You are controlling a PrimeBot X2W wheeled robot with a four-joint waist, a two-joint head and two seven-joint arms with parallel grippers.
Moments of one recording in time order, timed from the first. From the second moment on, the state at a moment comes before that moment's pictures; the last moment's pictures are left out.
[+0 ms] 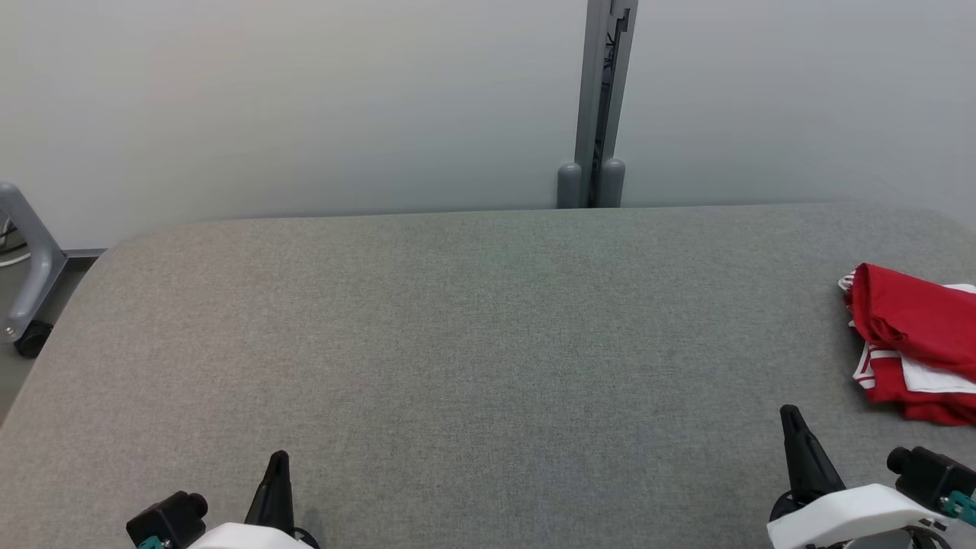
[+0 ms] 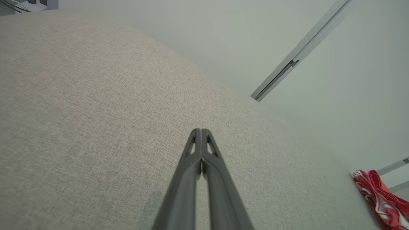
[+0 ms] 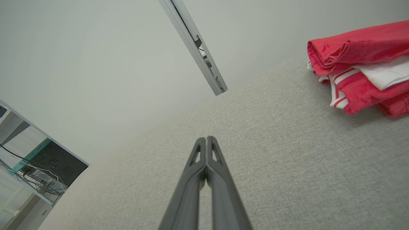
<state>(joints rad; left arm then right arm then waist) 0.04 0.09 -0.18 0.32 -0.74 0.10 -0.15 -0.05 -0.04 0.02 0.38 0.59 0.13 -0.16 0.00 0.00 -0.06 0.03</state>
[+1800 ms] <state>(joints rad) -0.05 0.06 0.01 0.28 -1.29 -0.04 0.01 -0.08 -0.04 -0.06 0.30 1.23 0.13 0.01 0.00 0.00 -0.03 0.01</state>
